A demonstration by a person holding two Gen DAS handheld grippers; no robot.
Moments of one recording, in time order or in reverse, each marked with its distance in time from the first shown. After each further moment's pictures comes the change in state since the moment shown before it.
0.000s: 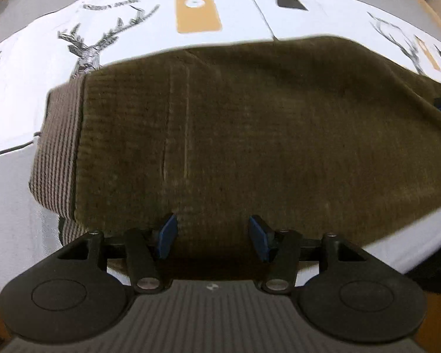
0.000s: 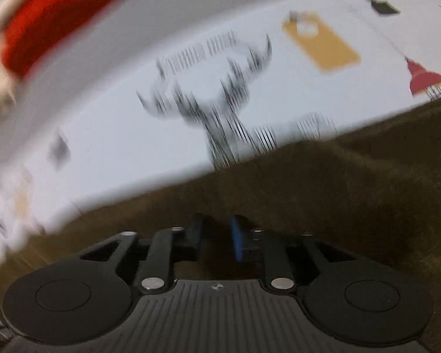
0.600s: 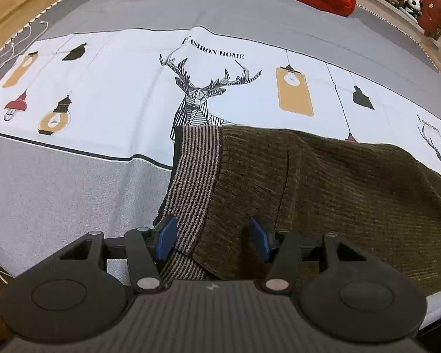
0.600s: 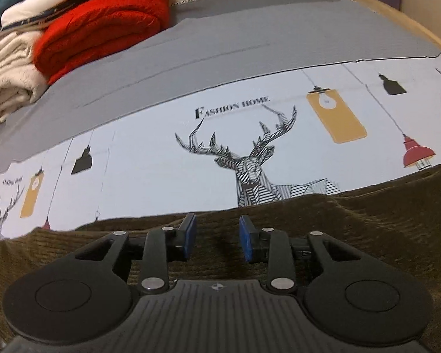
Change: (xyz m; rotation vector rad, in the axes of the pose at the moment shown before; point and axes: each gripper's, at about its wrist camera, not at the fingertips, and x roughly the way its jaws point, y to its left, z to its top) left arm -0.040 0.098 -0.001 -0.307 -0.209 0.077; right arm -0.051 0.036 -0.002 -0.121 -0.253 0.010
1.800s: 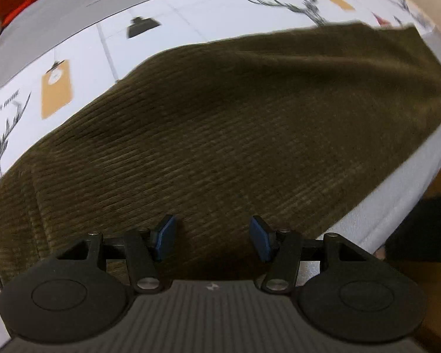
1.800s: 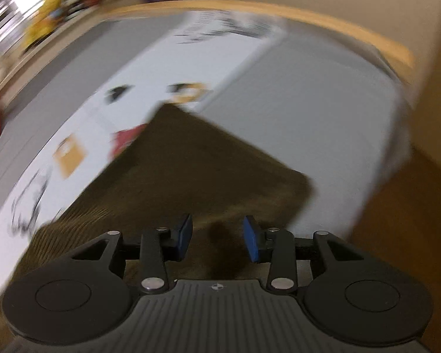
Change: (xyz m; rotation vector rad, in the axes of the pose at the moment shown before) left arm 0.020 -0.240 -0.069 0.657 0.137 -0.170; right arm -0.136 -0.262 -0.105 0.652 -0.112 -0.386
